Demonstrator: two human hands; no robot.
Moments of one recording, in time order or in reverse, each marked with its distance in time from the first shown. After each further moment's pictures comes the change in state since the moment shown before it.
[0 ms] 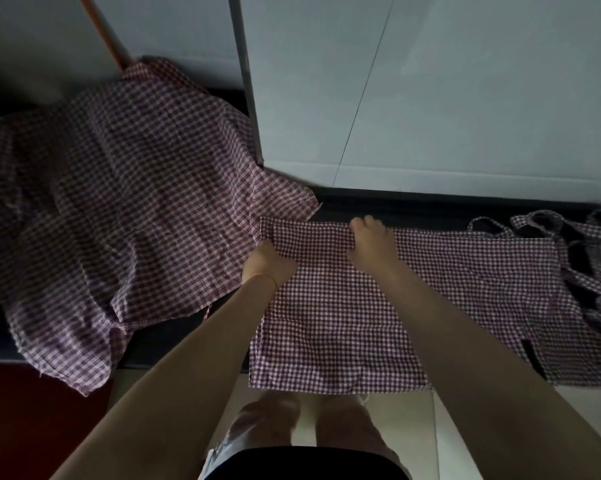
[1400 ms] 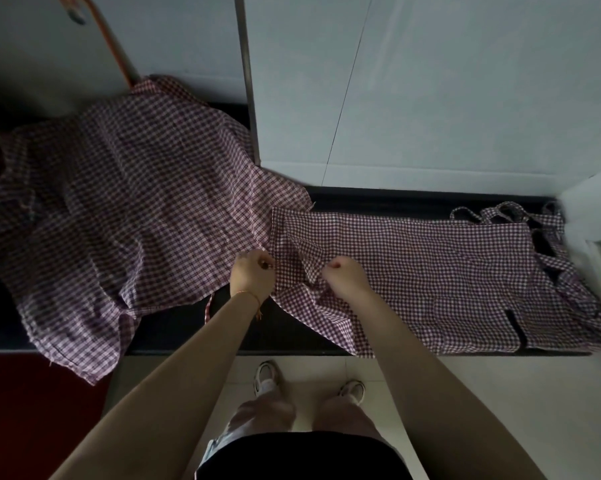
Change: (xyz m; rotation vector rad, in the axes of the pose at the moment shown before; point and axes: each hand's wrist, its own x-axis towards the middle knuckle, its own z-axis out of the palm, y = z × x) left_hand -0.051 -0.042 -0.002 -0.166 0.212 0.208; right_hand -0.103 -0.048 -0.005 0.867 -0.173 0.361
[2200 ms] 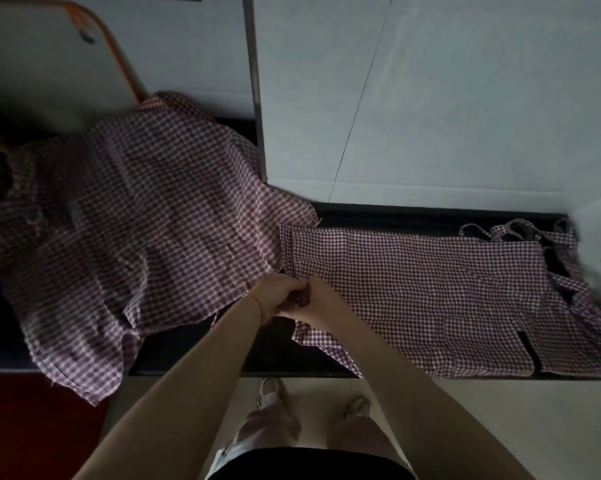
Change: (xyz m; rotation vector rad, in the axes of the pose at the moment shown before) left_hand 0.025 0.016 0.011 -0.395 -0.477 -0.358; right_hand 0.012 -0.010 0.046 -0.282 -0.218 -0.295
